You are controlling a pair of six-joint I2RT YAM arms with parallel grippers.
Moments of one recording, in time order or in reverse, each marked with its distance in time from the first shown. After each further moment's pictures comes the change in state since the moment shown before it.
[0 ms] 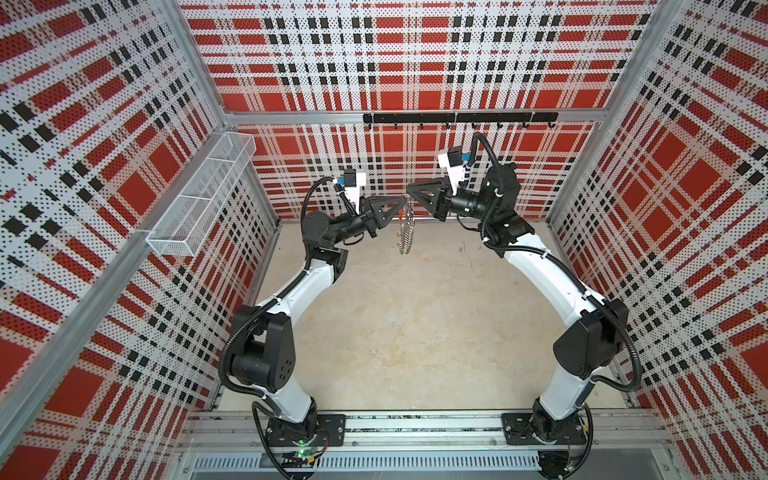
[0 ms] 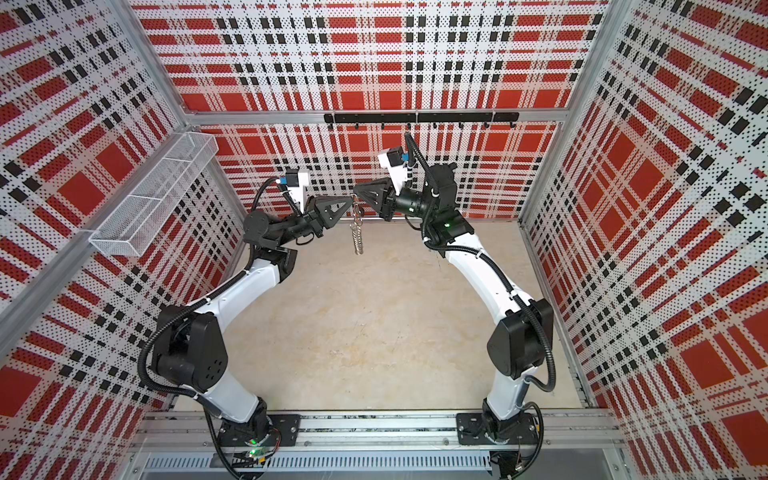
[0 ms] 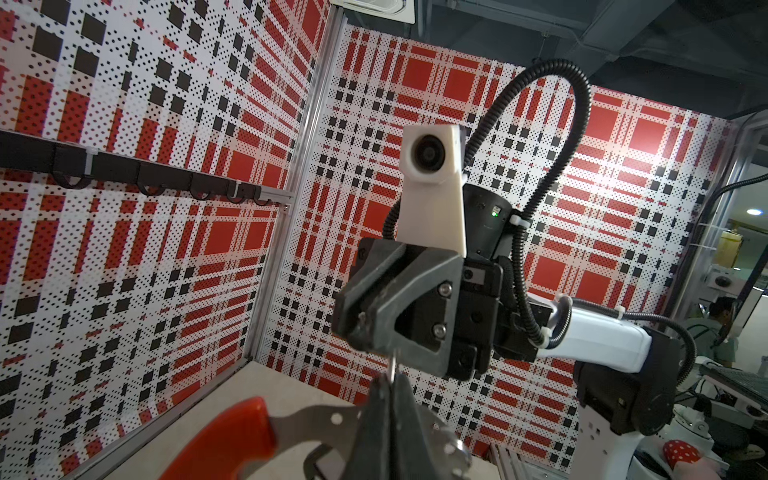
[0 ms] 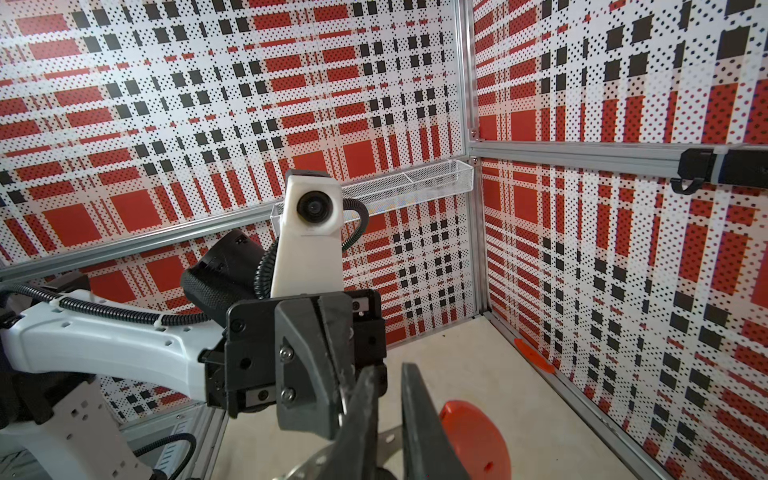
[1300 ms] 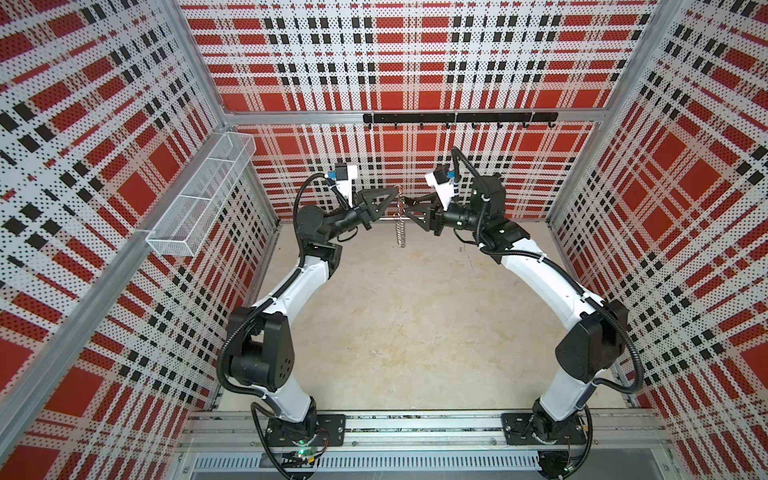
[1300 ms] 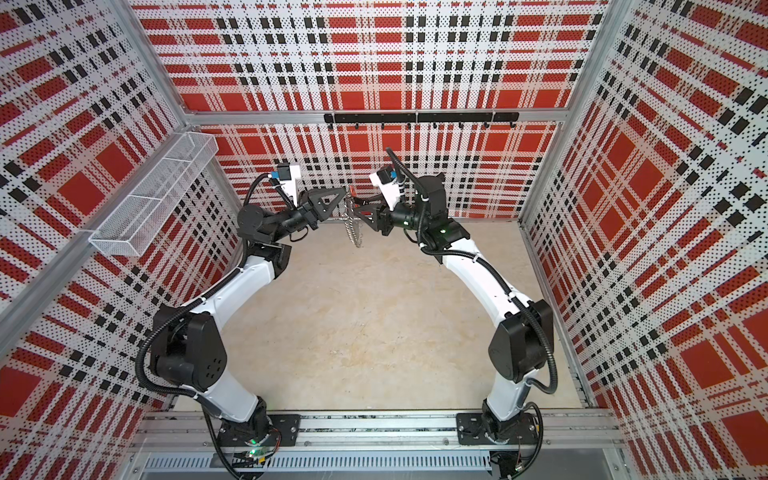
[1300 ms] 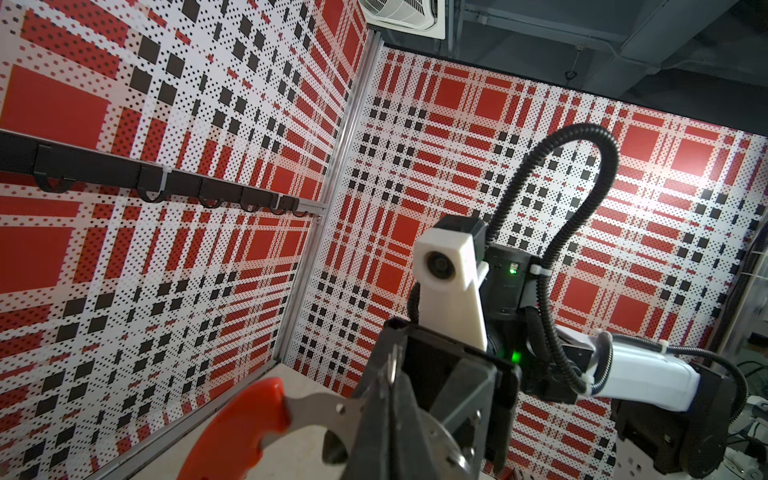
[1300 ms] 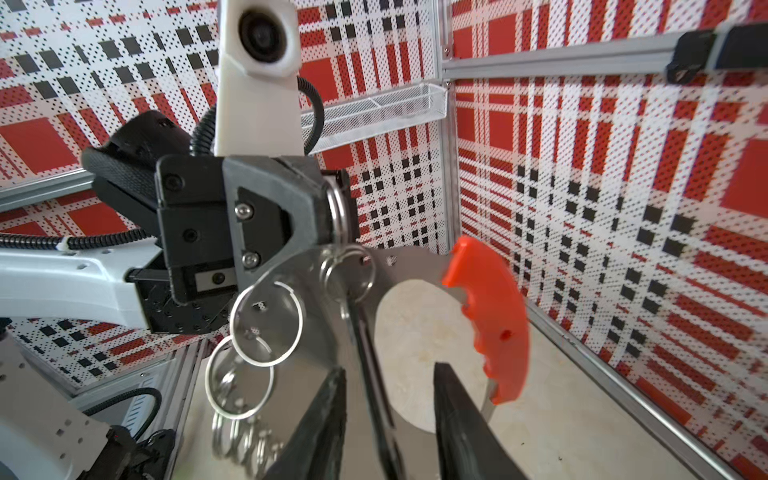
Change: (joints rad) left arm 0.040 0.000 0.037 -0.080 -0.044 0.030; right arm 0.014 -0.041 -0.074 -0.177 0.078 -0.171
